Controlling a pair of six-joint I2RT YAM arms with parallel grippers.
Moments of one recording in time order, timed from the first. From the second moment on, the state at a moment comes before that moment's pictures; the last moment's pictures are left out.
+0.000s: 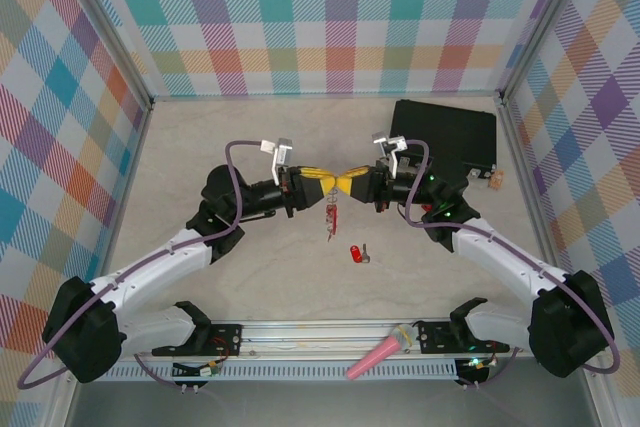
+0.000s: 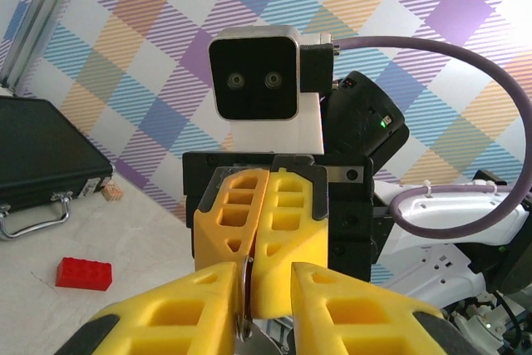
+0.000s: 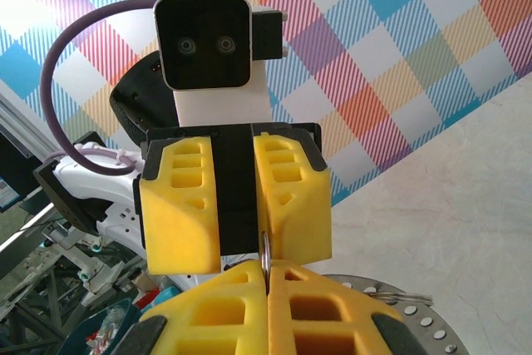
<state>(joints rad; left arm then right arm) -0.65 1.14 0.74 0.57 0.67 -0.72 0.52 1.17 0.71 0.64 -0.98 0.78</state>
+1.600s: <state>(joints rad) -0.66 1.03 0.74 0.37 0.54 -0.54 0.52 0.89 0.71 0.22 -0.64 0.55</state>
